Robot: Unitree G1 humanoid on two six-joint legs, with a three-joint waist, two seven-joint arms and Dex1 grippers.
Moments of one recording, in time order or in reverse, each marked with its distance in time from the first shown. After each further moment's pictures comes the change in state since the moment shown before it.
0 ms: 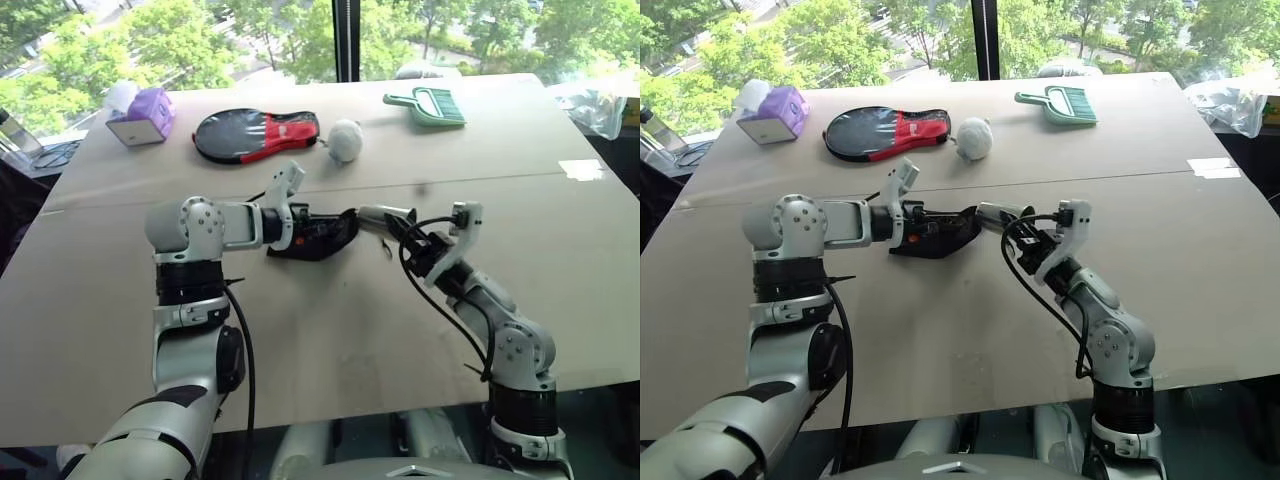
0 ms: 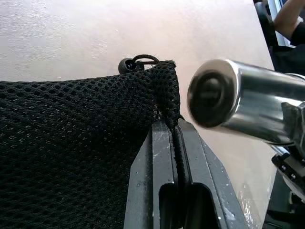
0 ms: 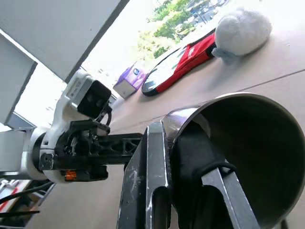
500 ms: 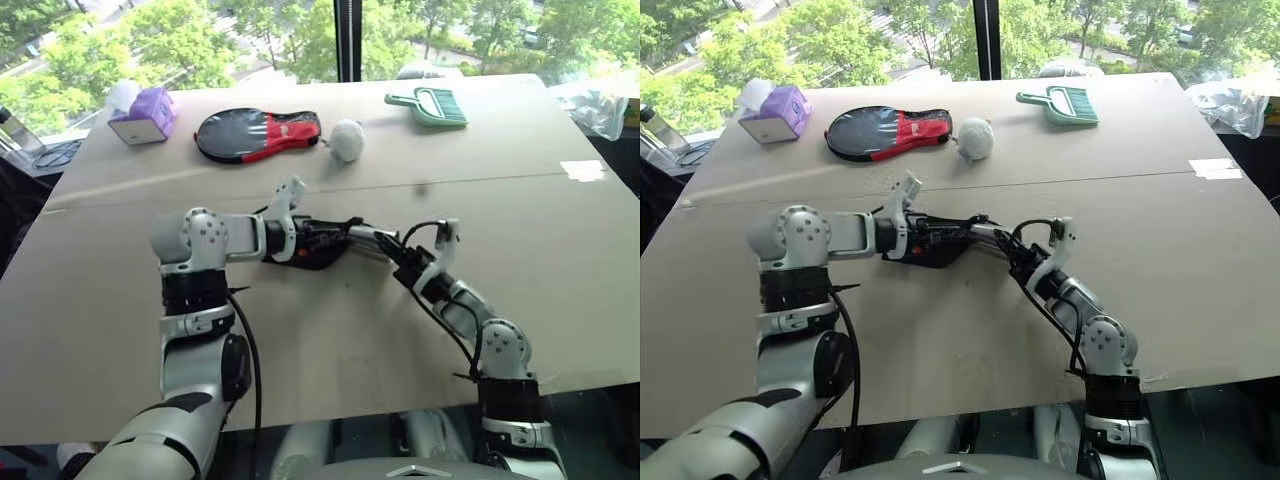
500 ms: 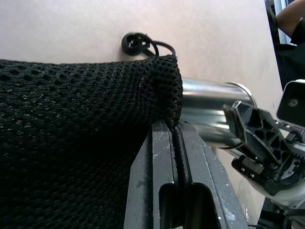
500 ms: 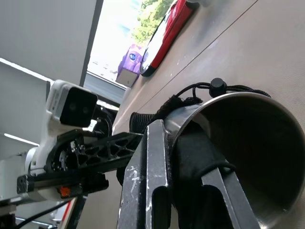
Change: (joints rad) left arm 0.062 -0.051 0.039 -0.039 -0.003 0.052 0.064; right arm -0.018 0.023 -0.060 0.247 0.210 0.000 -0.038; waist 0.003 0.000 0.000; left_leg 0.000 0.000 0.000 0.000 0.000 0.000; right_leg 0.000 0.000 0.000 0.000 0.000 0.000
